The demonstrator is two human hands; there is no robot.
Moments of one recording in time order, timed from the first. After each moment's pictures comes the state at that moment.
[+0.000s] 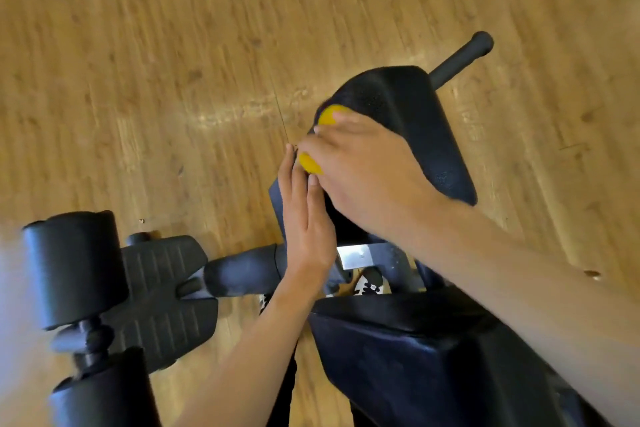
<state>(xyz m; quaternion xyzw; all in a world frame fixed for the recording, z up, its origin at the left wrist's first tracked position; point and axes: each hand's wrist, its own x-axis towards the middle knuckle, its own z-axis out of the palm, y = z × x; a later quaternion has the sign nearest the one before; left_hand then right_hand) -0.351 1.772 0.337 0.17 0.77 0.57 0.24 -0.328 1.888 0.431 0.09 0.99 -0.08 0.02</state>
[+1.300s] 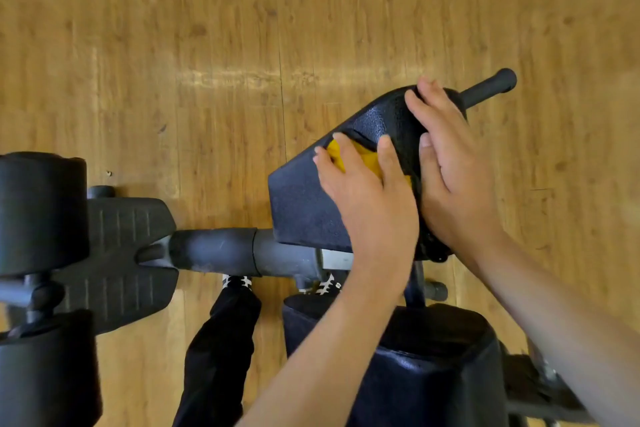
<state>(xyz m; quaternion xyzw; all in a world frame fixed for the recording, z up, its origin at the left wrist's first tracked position) -0.336 1.844 0.416 -0.05 0.77 0.55 0.31 -0.300 1.932 0.414 0.22 0.91 -0.32 -0.11</state>
